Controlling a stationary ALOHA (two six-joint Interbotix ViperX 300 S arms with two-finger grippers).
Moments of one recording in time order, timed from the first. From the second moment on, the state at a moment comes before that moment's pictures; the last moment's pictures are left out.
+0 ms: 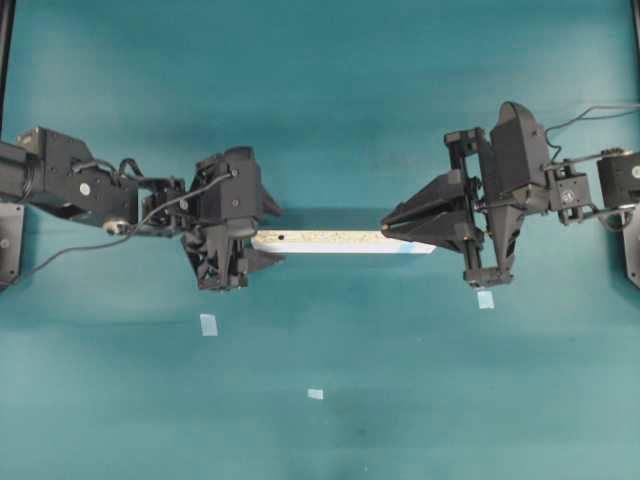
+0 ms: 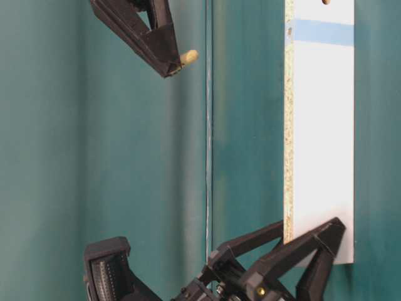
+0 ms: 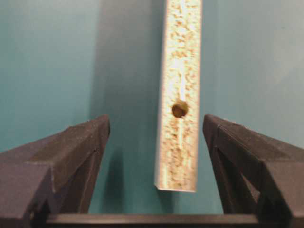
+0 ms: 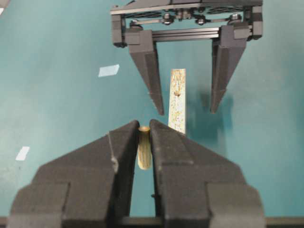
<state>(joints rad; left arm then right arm) 0.03 0.12 0.83 -0.06 -0.20 0.03 -0.09 -0.24 1.00 -0.39 -0.57 0.58</state>
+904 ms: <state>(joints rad) 0.01 0.12 0.83 -0.06 -0.20 0.06 -0.09 -0.24 1.02 -0.39 -0.54 0.58</state>
